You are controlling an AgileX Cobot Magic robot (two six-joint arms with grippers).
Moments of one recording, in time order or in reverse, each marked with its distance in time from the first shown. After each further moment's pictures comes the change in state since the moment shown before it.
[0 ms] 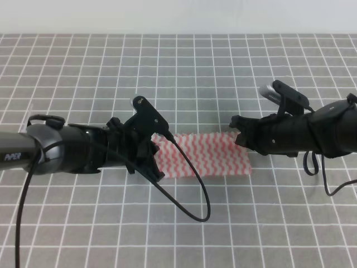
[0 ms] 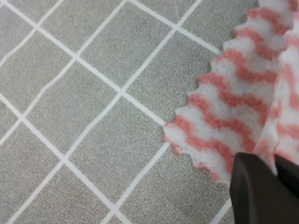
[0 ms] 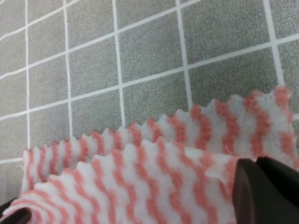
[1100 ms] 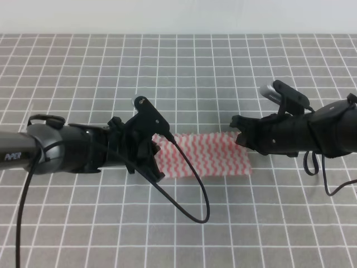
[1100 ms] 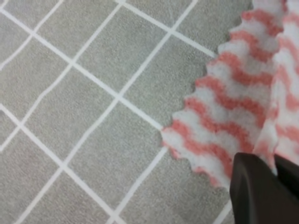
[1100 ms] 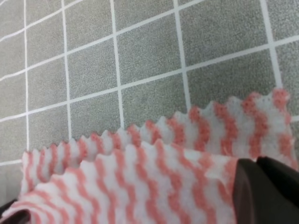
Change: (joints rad) left arm 0.000 0.003 -0.011 -0.003 0.011 0.022; right arm 0.001 0.008 -0.001 0.002 -0.002 0.000
